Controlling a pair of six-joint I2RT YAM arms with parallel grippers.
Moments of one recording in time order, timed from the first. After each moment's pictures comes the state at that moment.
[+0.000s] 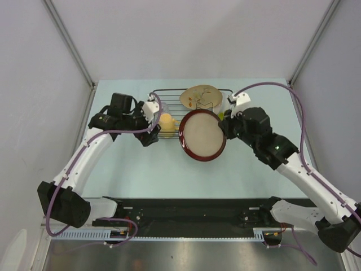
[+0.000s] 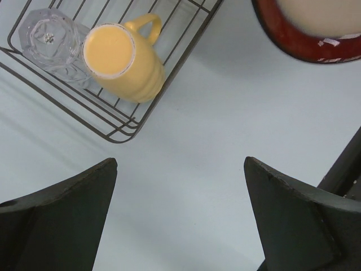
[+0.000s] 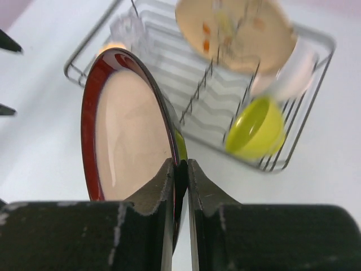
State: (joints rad) left arm -0.32 1.28 1.24 -0.81 0.44 0.55; right arm 0.66 1.02 1.07 -0.42 0.14 0.19
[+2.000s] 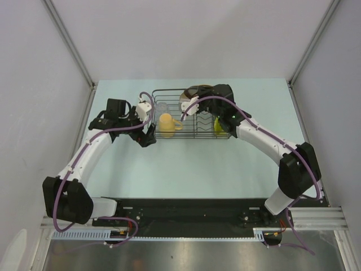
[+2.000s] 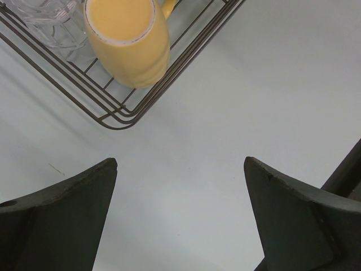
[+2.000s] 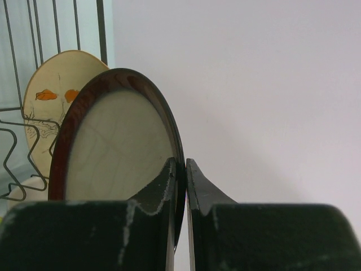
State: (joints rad) left arm -0.18 1.30 1.10 -0.67 0.54 0.44; right arm 0.60 1.61 1.30 0.11 -0.06 -1.41
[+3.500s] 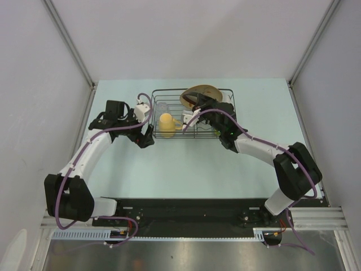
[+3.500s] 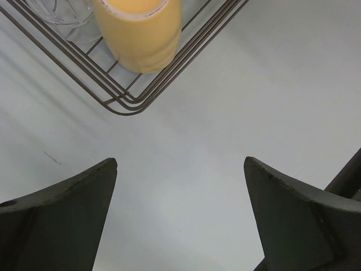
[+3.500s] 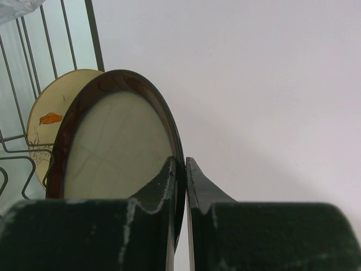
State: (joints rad) left arm -0.15 1.32 1.06 -0.66 0.54 0.44; right arm 0.62 1.60 0.99 0.59 -0.05 -1.38
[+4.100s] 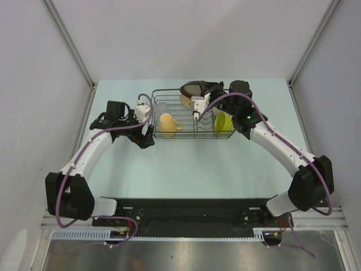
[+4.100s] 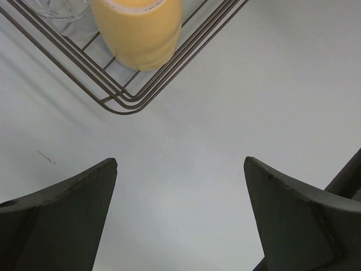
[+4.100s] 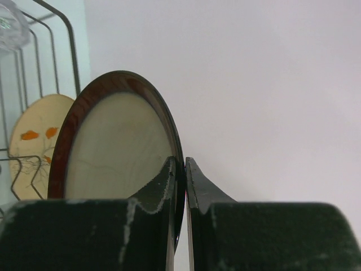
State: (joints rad) left arm -0.15 1.33 1.05 -0.64 0.54 0.43; right arm 0.53 1.47 1.21 0.22 -0.31 -1.35
